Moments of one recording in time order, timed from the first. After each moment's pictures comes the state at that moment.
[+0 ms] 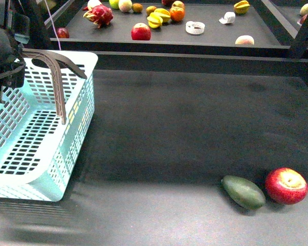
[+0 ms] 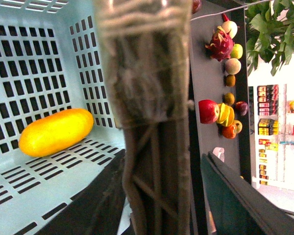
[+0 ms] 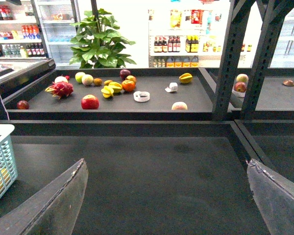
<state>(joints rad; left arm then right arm) -0.05 2.07 1.04 0.52 -0.33 -1.33 0.00 0.00 0.01 0.00 0.00 0.00</state>
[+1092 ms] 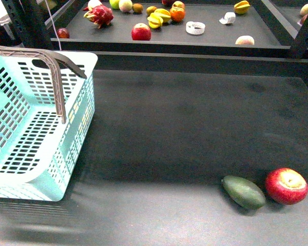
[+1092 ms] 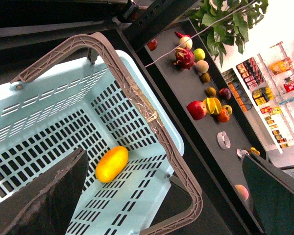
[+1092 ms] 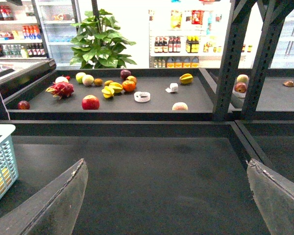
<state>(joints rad) 0.20 1.28 0.41 0.60 -0.09 -0.81 0.00 0.00 0.01 0.00 0.00 0.00</state>
